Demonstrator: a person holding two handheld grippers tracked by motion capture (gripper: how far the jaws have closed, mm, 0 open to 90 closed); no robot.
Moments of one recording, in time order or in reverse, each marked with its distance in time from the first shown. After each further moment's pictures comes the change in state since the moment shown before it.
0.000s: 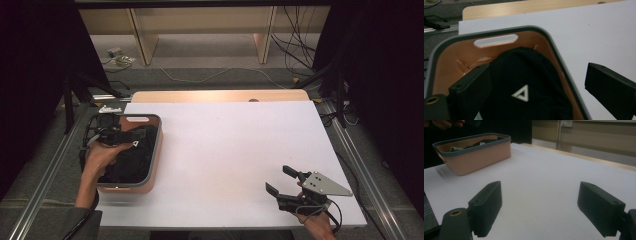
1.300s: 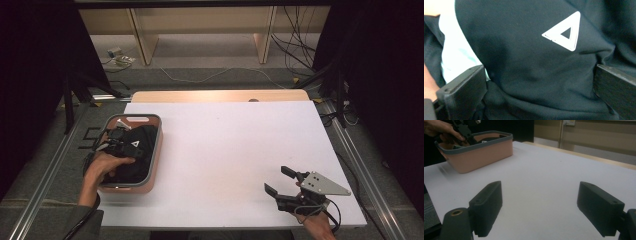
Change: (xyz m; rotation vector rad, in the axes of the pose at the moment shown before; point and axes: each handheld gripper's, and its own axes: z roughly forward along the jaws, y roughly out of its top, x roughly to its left) left arm 0.017 -0.037 0.063 0.478 0.054 -0.042; right arm 0.000 -0.001 0.003 0.010 0.018 -0.008
